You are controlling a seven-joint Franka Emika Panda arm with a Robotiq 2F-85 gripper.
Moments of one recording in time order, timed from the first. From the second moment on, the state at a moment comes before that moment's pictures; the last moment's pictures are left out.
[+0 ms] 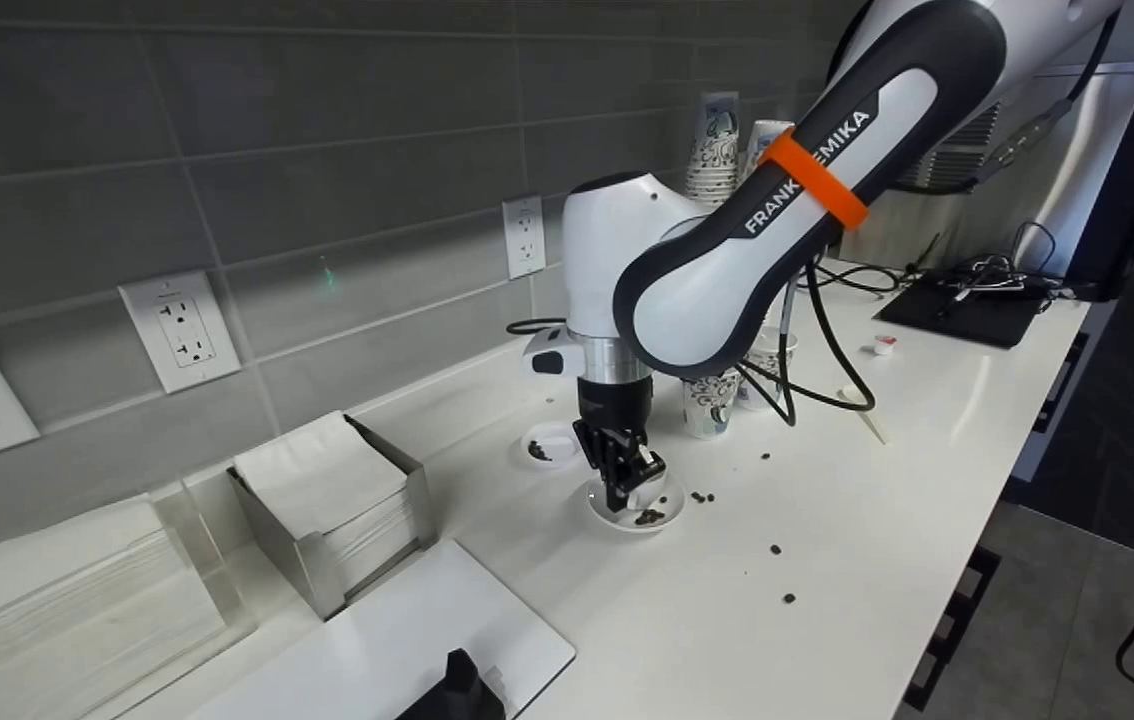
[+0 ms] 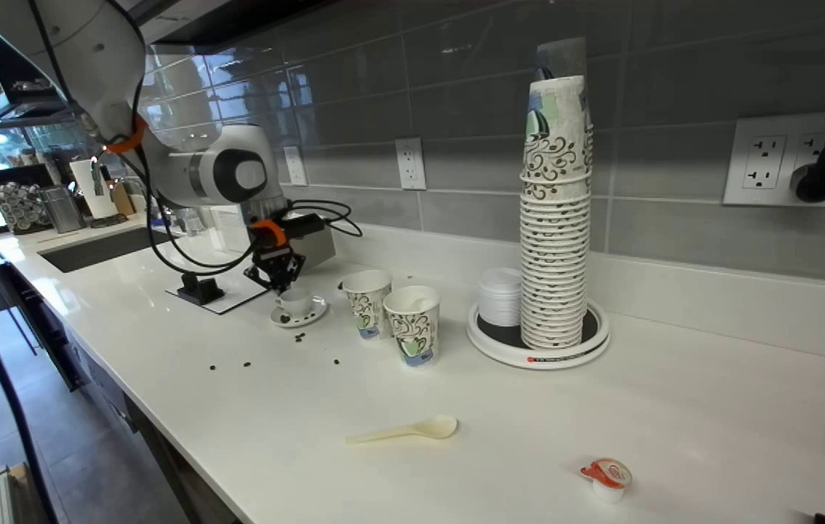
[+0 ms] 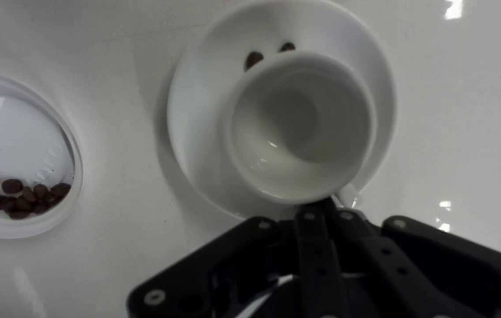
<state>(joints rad) 0.12 0.40 0.23 -2.07 -0.15 2.43 -1.00</state>
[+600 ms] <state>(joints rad) 0.12 0.38 0.24 -2.10 -0.15 2.41 -1.00</state>
